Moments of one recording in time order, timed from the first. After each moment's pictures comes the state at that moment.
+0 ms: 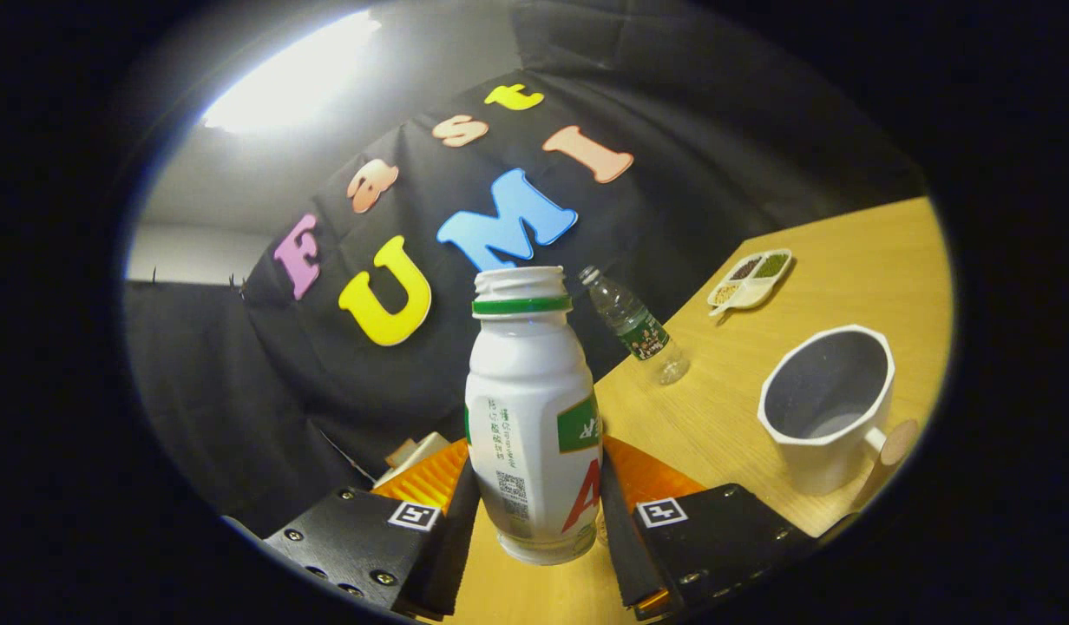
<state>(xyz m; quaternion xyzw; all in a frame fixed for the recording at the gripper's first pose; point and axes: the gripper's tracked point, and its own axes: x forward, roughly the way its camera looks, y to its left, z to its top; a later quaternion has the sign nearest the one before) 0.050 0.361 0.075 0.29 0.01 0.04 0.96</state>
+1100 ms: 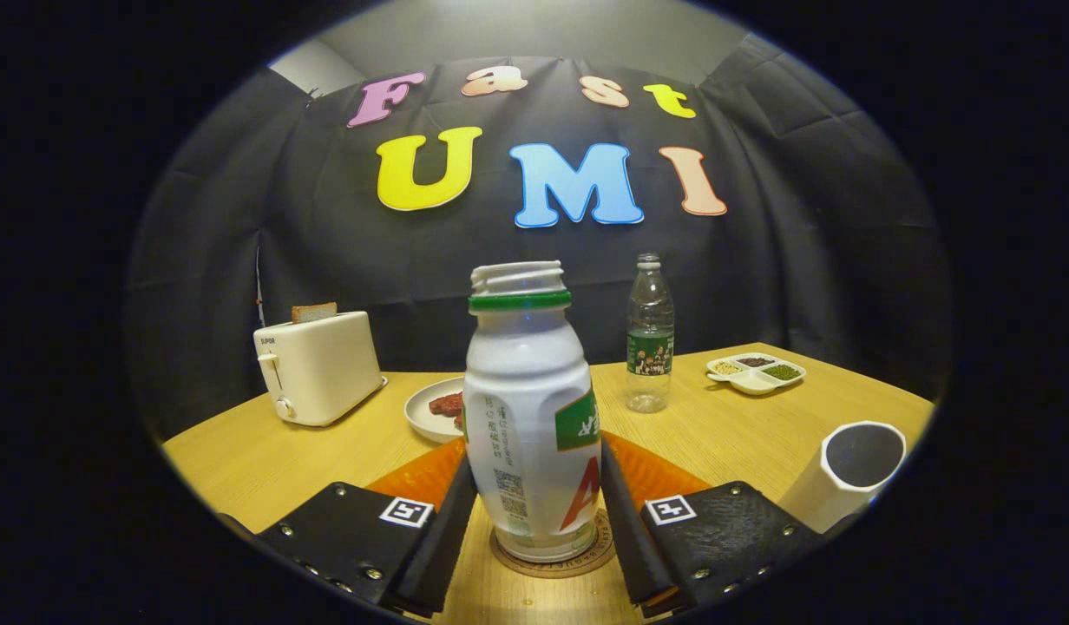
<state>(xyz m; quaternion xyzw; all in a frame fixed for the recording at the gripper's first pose) 0.100 0.378 0.027 0.03 0.05 0.00 1.00</state>
